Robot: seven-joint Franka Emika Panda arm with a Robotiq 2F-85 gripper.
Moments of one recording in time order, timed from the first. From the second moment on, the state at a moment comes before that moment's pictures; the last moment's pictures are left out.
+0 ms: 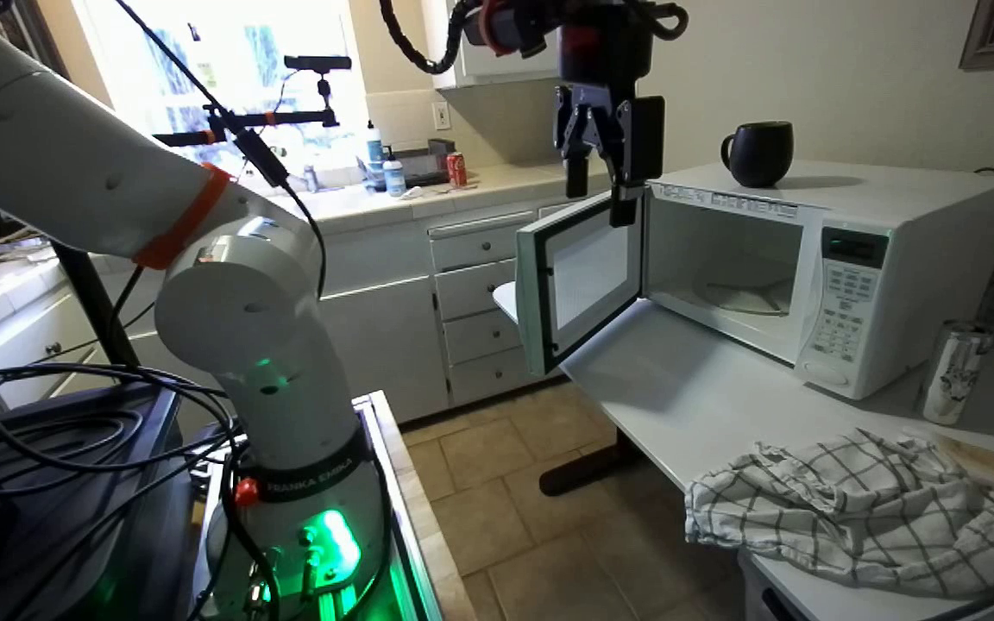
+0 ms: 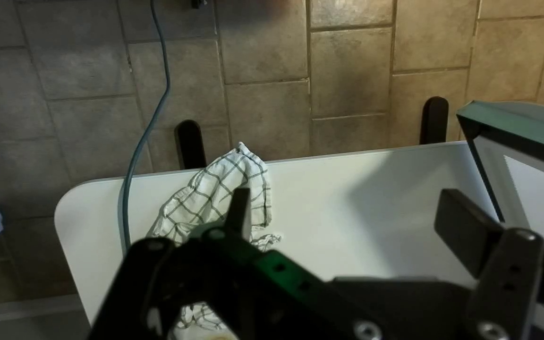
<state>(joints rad) -0.14 -0.76 -0.23 -2.49 -0.07 1.75 -0.17</state>
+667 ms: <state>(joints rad) -0.14 -0.75 -0.22 -2.49 -0.07 1.77 -0.17</state>
